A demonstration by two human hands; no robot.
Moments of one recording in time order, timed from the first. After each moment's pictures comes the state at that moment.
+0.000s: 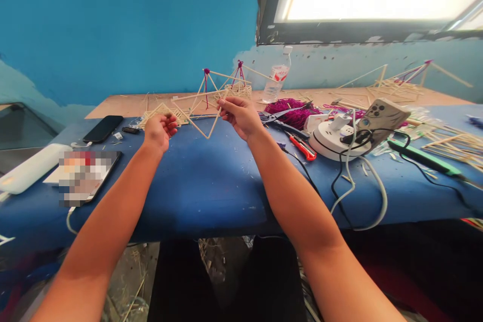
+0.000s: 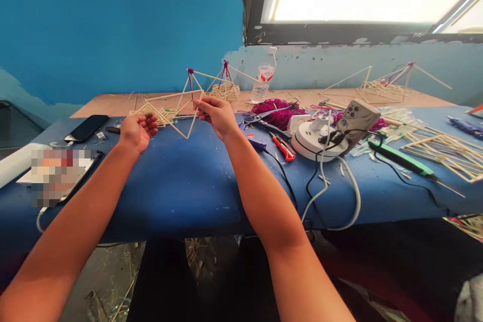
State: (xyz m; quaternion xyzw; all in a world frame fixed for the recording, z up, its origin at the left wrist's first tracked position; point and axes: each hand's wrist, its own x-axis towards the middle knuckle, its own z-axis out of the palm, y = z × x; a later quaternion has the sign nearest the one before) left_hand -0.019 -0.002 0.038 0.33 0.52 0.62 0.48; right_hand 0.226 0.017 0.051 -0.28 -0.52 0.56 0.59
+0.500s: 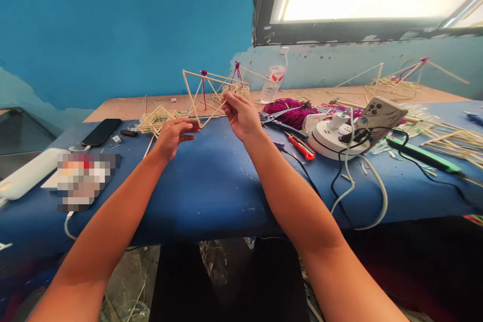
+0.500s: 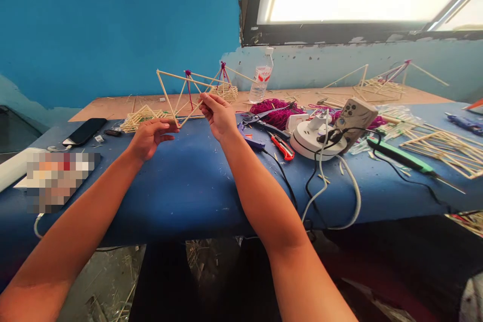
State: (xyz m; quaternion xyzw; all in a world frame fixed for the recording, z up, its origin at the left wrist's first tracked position) left_hand 0.012 -0.030 0.039 0.52 0.42 0.54 0.51; right_hand 0.224 0.028 0.049 -0.27 -0.39 0.57 0.67
